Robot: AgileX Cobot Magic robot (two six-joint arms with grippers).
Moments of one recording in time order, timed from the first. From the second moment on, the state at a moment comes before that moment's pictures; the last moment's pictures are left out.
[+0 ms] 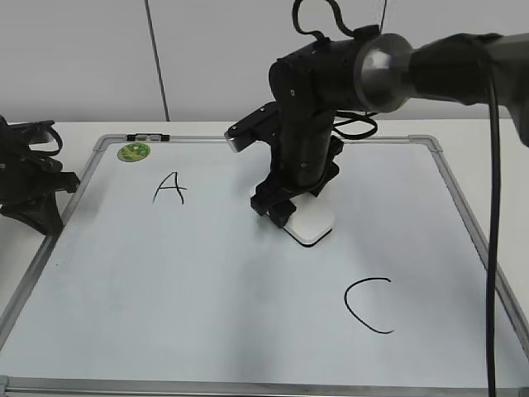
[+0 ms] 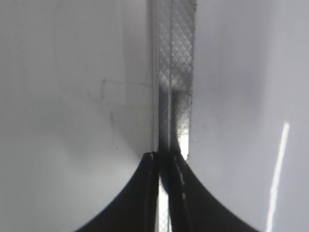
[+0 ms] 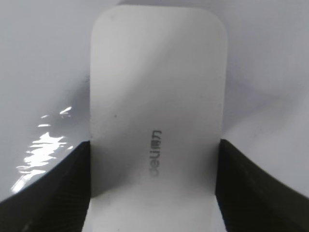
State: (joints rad) left arm 0.01 2.13 -1.44 -0.21 0.91 0.13; right arm 0.55 2.26 -1.80 -0.14 0.99 -0.14
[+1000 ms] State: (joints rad) left arm 0.01 2.13 -1.44 -0.21 0.91 0.13; right arm 0.59 2.27 -1.81 -0.16 0.96 -0.16
